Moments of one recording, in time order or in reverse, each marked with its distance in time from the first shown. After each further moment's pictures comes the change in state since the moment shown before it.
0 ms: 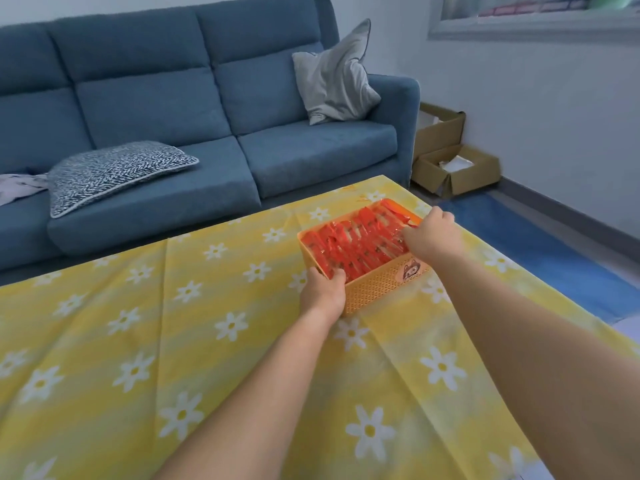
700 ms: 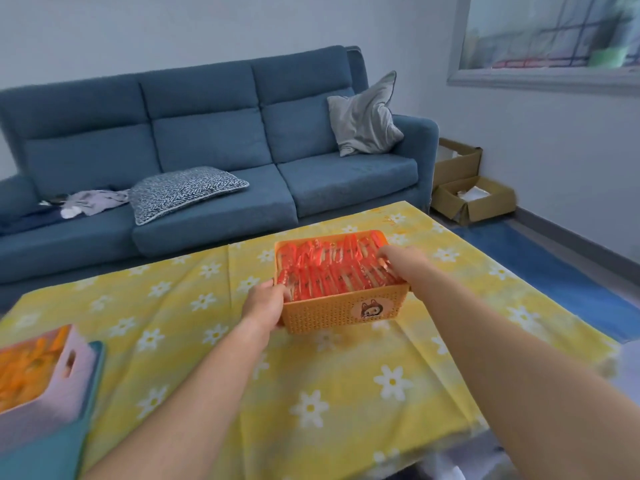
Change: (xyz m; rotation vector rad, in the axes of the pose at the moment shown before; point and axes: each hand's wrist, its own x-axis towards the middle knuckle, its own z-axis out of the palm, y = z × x) left_hand -0.111 -0.020 -0.168 -0.180 0.148 -0.014; right_hand -0.156 -0.062 -0.028 0.415 -0.352 0.075
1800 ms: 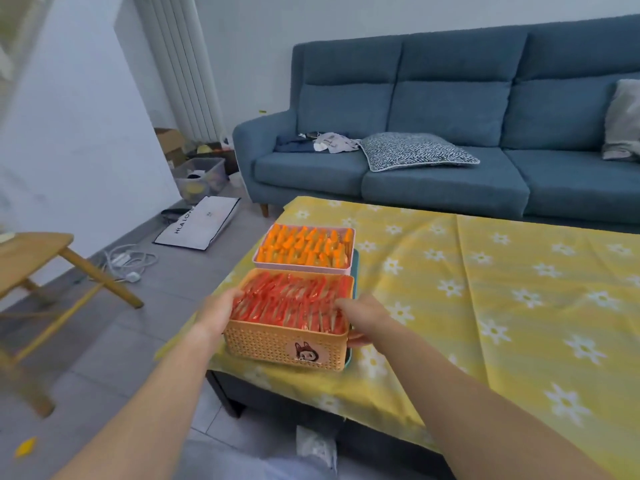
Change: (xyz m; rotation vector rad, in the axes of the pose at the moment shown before) left_hand -0.134 -0.229 -0.477 -0.226 0.624 -0.294; right_hand -0.296 -0.026 0.419 -0.203 -0.747 -0.131
